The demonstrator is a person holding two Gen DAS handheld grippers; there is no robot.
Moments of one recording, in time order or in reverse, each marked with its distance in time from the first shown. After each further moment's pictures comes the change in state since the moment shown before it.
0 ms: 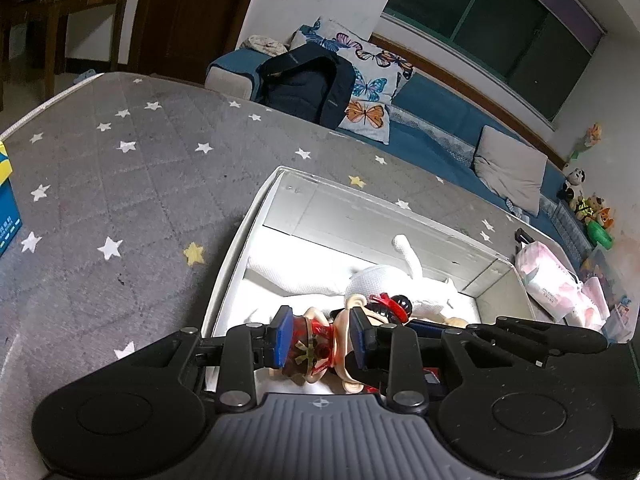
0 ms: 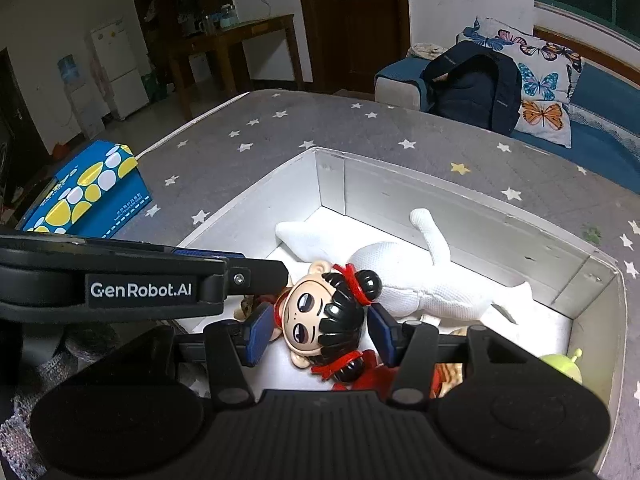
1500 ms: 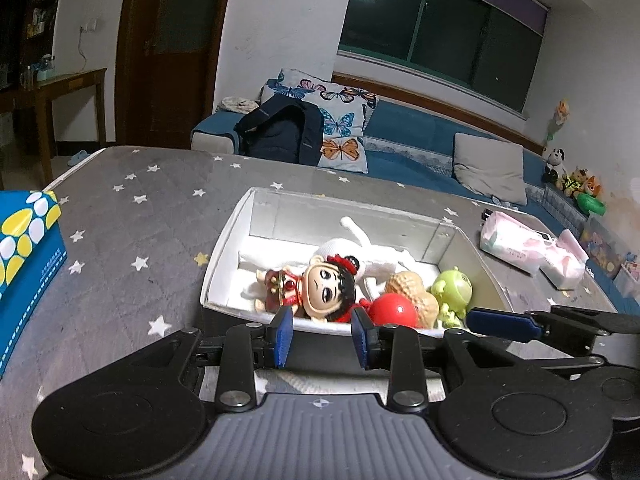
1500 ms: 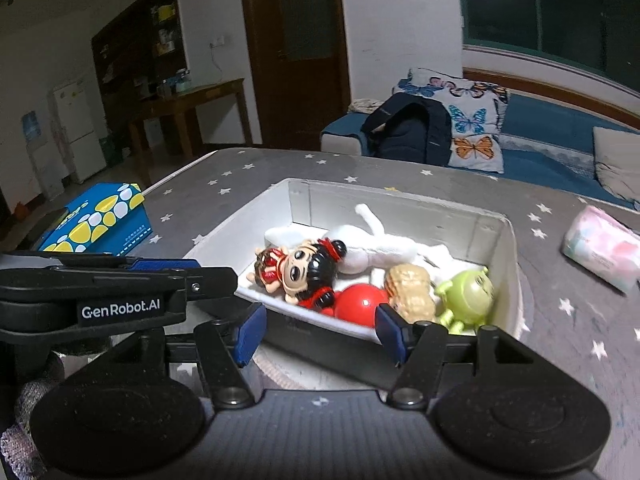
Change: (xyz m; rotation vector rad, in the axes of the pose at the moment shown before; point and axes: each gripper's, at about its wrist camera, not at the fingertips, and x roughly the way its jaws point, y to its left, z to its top) left arm -0.081 -0.040 -0.071 0.196 -0.153 0.027; right arm -0.105 0.029 -0.077 0.104 -0.207 -0.156
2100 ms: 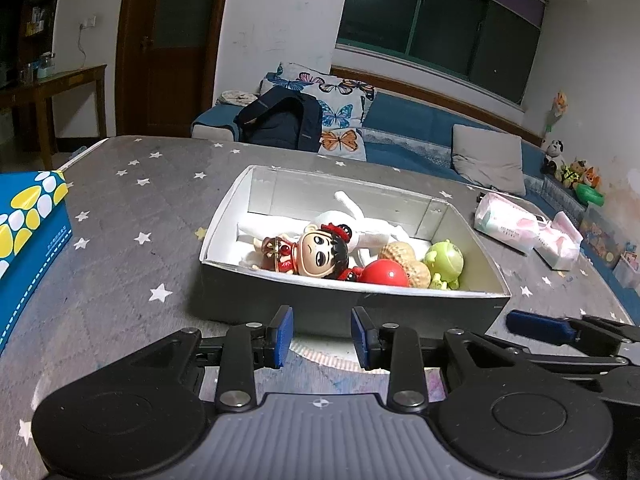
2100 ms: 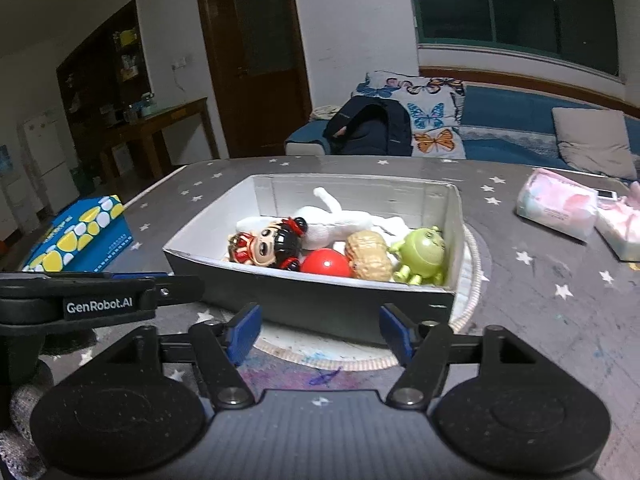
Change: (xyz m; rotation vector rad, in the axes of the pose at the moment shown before) left arm -0.016 -0.006 -0.027 0.013 0.014 0.006; right arm -0.031 -0.010 -0.038 0.092 -0.045 -0.087
